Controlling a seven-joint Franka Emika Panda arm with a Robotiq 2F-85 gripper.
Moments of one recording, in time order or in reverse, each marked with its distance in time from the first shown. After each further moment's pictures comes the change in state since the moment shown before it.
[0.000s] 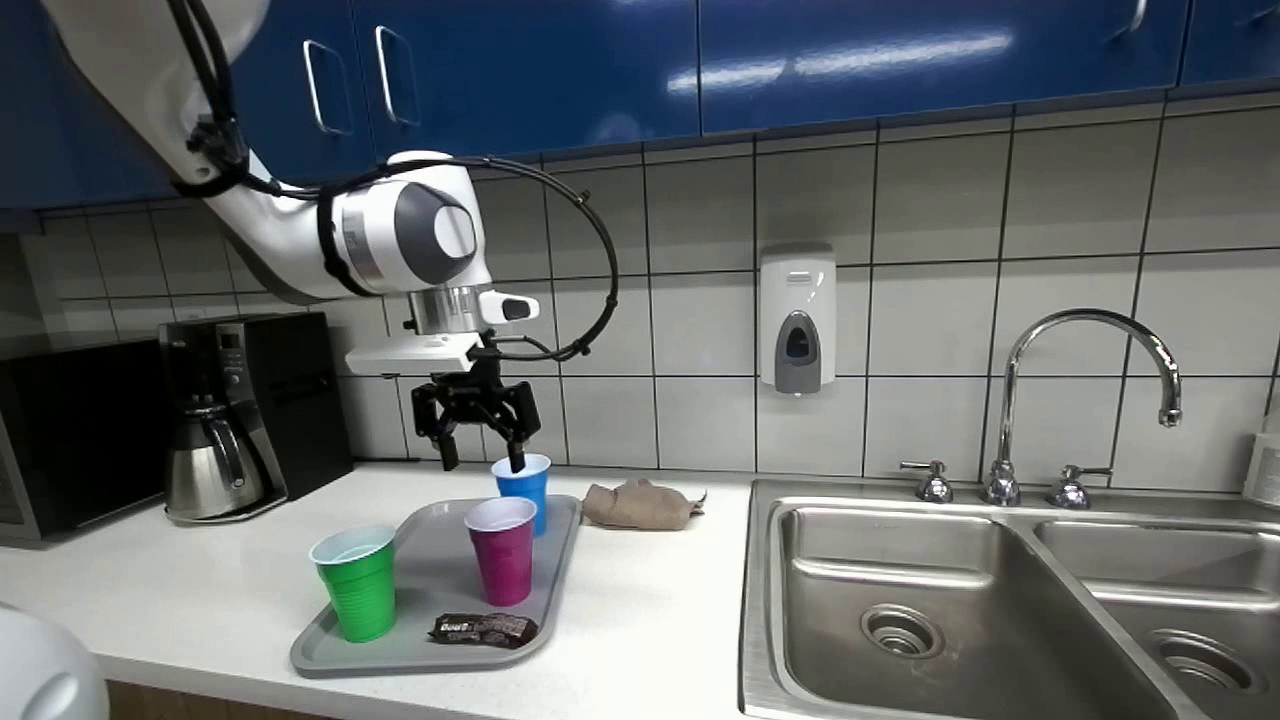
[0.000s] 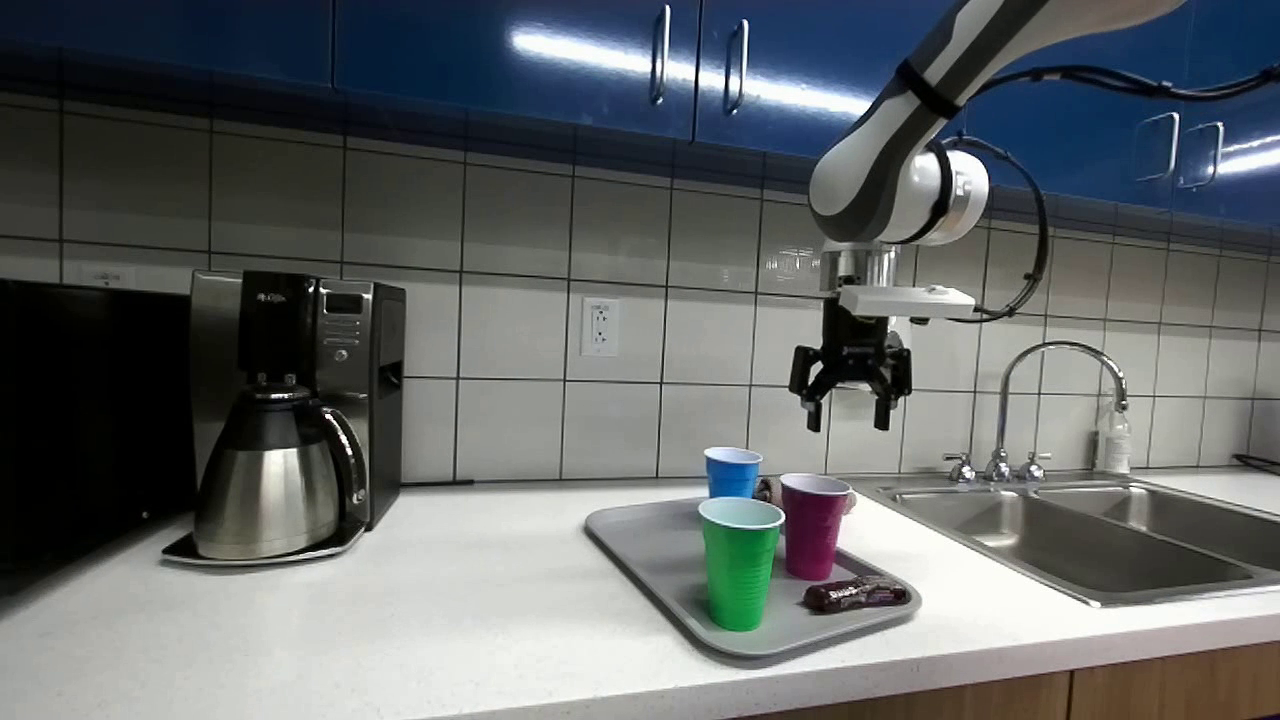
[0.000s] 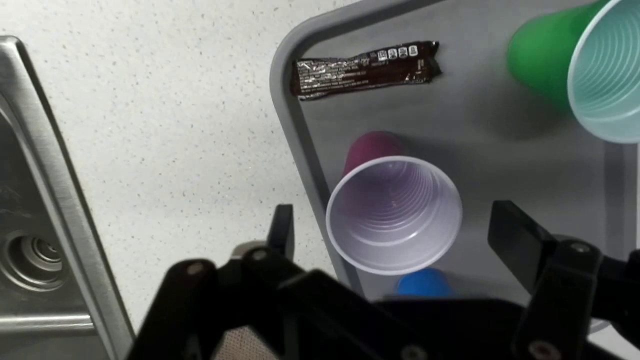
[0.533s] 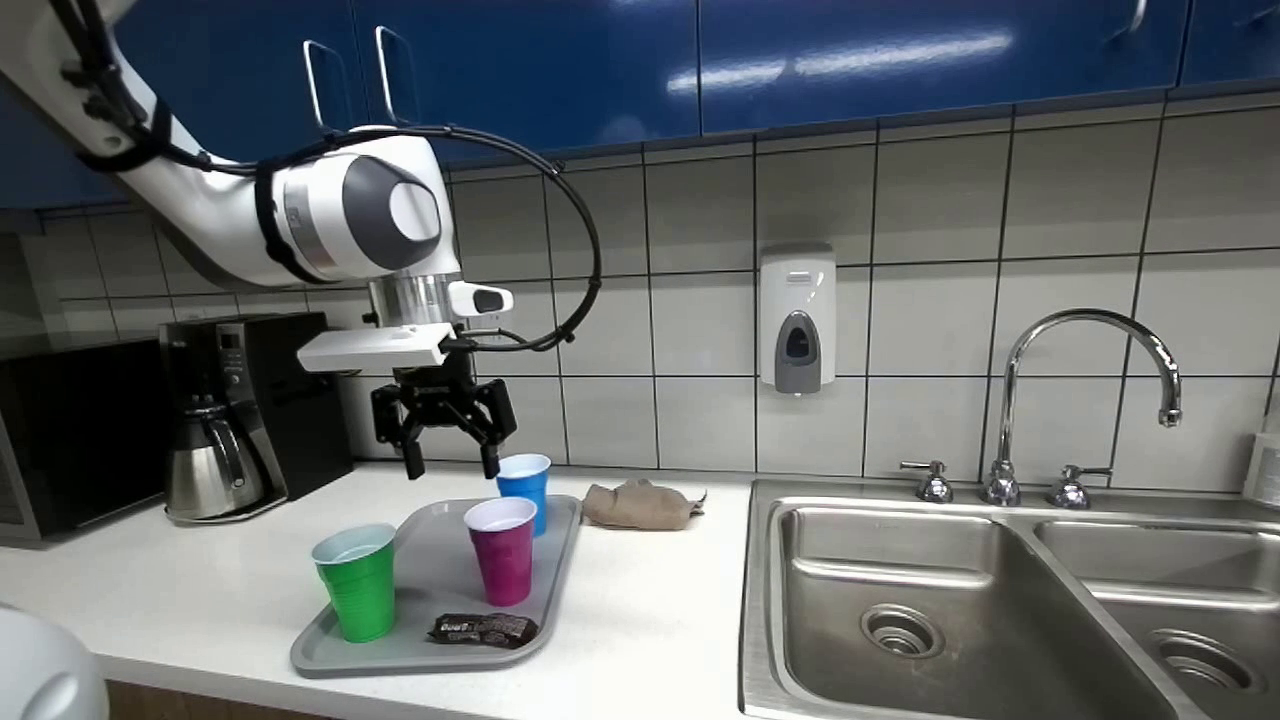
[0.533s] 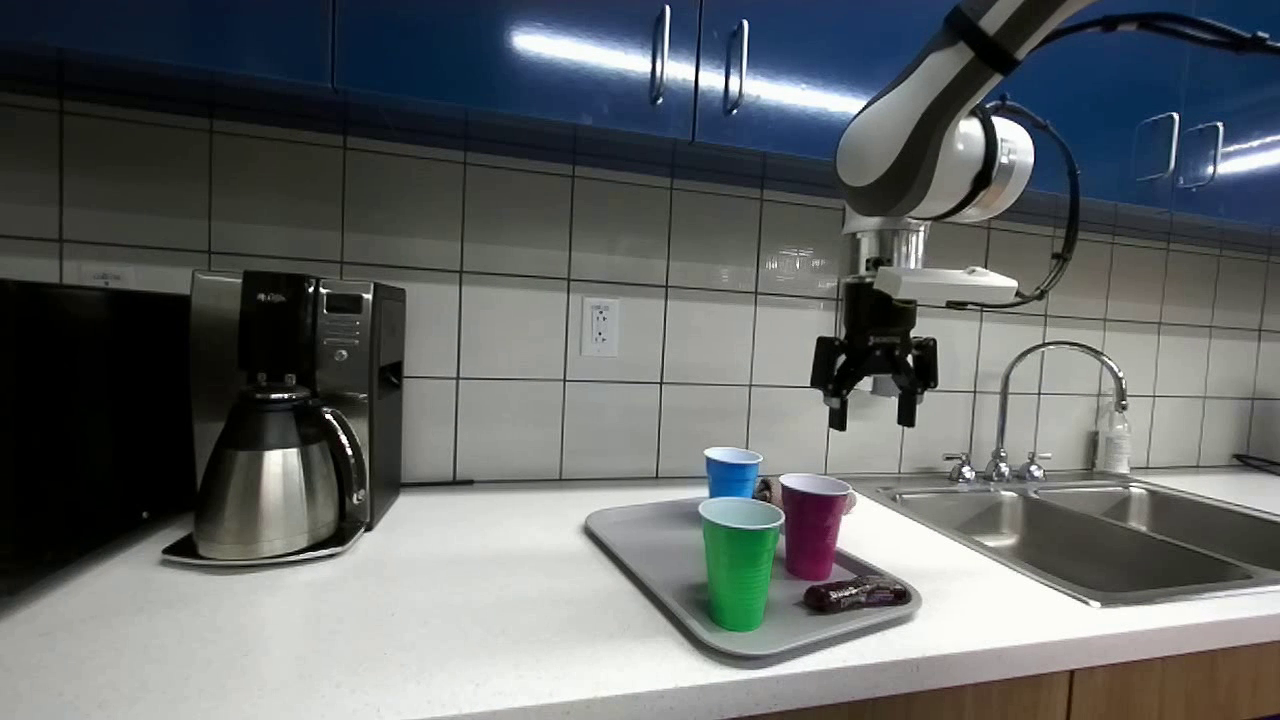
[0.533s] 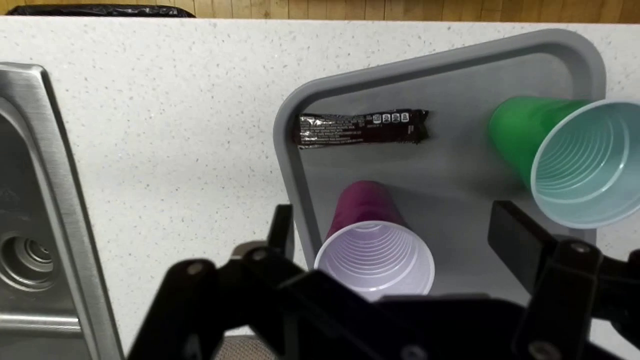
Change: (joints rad) arm 0.000 -0.160 0.025 -0.127 0.001 -0.049 -0.070
